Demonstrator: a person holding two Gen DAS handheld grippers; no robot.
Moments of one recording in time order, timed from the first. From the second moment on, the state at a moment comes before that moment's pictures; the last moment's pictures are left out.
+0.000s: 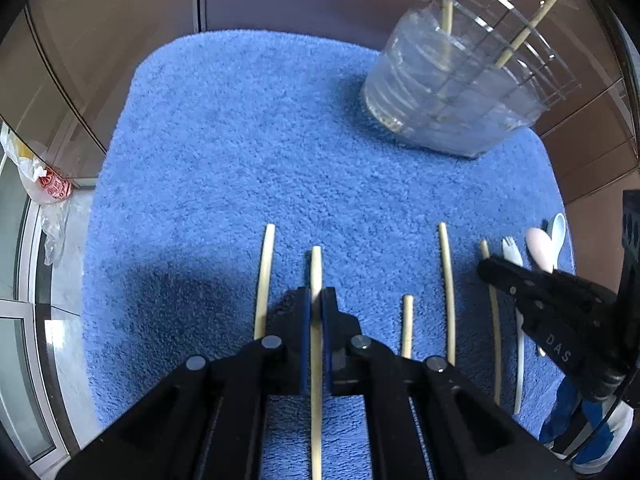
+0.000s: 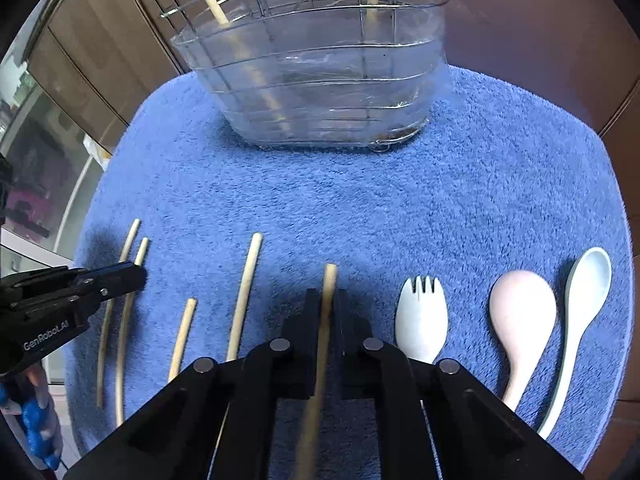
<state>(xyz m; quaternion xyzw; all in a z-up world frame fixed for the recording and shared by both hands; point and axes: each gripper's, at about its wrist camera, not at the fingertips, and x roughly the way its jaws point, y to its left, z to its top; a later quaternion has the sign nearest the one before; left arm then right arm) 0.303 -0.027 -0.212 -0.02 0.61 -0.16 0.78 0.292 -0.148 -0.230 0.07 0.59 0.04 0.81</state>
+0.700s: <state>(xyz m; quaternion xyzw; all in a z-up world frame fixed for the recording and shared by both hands) 0.257 -0.018 -0.100 -0.05 0.43 -0.18 0.88 0.211 -0.185 -0.101 0.09 0.36 0.16 0.92</state>
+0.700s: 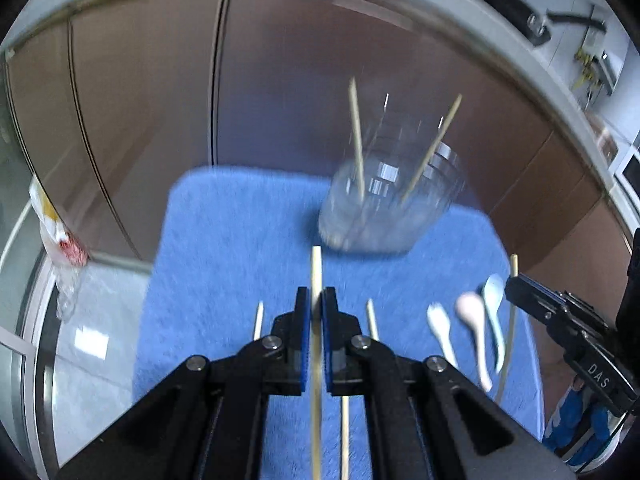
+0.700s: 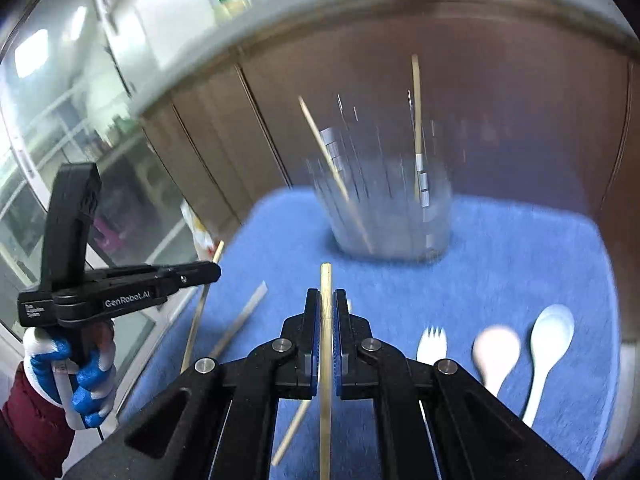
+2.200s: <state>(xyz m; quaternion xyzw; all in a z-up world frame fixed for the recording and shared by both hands) 0.358 -0.095 -0.070 -0.15 0.08 -0.07 0.98 0.337 -0.207 -0.073 0.06 0.06 0.02 1.00</state>
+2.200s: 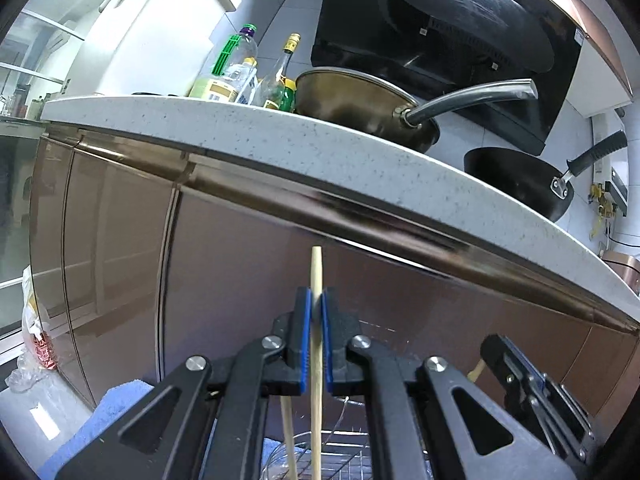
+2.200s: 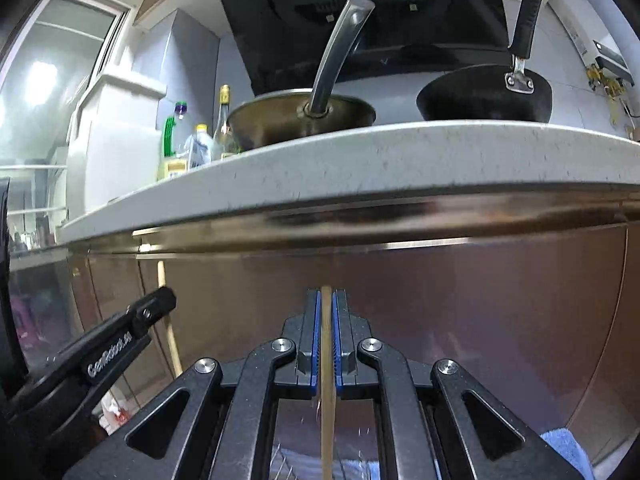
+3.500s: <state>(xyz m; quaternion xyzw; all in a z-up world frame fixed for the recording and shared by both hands) 0.177 0.018 0.002 -0.07 0.16 -0.06 0.98 0.138 -0.236 -0.024 0.03 0.16 0.01 0.99</state>
